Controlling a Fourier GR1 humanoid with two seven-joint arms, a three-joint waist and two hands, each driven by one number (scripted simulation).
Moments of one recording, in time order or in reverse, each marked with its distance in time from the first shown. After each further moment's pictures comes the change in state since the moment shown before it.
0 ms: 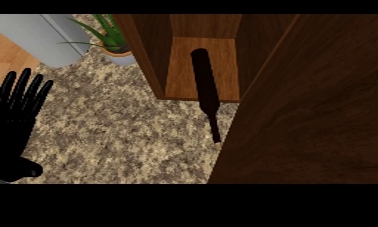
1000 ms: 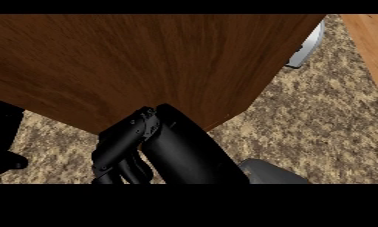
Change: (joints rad) left arm -0.039 0.025 0.063 0.081 0.024 -0.059 0.026; right arm -0.891 0.603 -0.019 0.580 -0.112 -0.213 0.385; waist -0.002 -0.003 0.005
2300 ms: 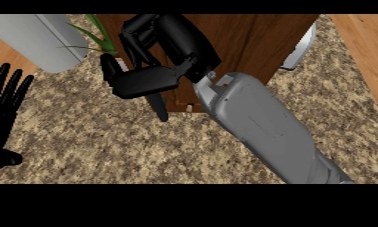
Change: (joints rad) left arm -0.024 -0.028 0.082 0.067 -0.049 -0.058 0.013; right arm -0.220 0.016 -0.239 0.577 -0.232 0.173 -0.354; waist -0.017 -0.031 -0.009
